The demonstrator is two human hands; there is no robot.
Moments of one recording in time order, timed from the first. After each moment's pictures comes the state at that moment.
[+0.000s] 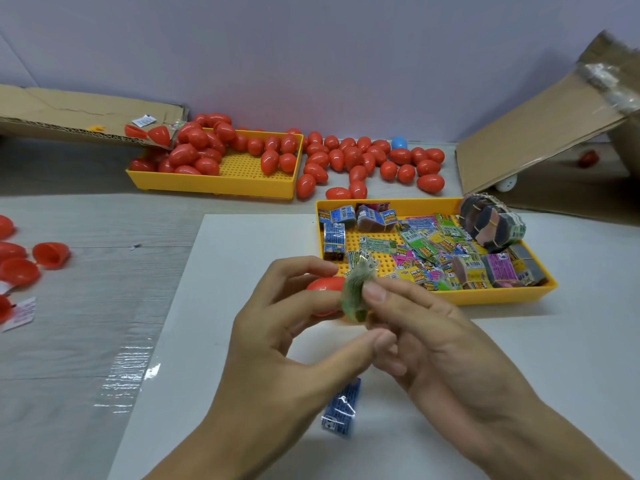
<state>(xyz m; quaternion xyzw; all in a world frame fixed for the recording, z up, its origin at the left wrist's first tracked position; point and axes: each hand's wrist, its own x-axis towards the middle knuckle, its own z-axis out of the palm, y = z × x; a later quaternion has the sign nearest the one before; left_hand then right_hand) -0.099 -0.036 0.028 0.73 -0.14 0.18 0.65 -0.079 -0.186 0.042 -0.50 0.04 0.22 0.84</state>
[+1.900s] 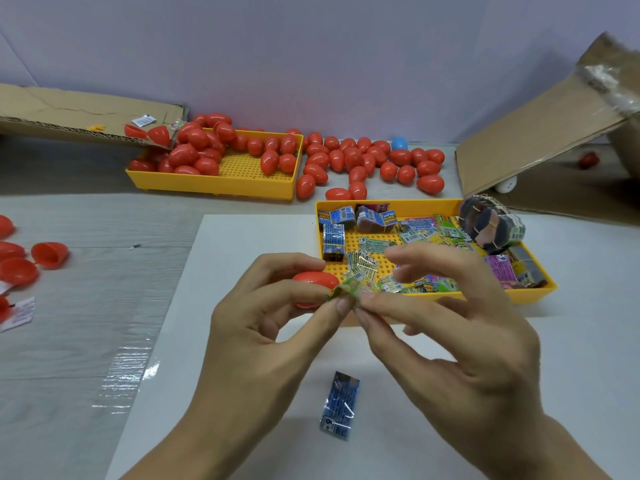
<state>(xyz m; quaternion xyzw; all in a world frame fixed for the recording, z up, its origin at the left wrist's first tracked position) -0.091 -0.026 0.025 0.70 -0.11 0.19 0.68 -0.084 -0.196 0.043 -0.83 -0.28 -0.32 0.37</state>
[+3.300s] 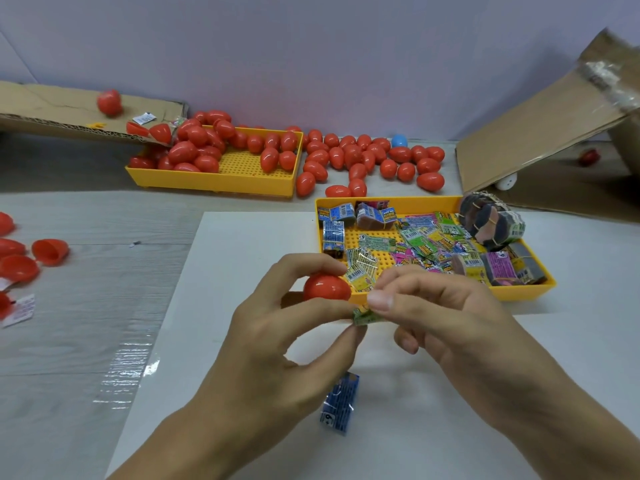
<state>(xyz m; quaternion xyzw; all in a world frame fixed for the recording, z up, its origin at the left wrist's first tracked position) -0.095 -0.023 0.030 0.84 -0.22 0.22 0.44 -0.071 -0.203 0.054 -0.67 -0.05 0.15 0.73</state>
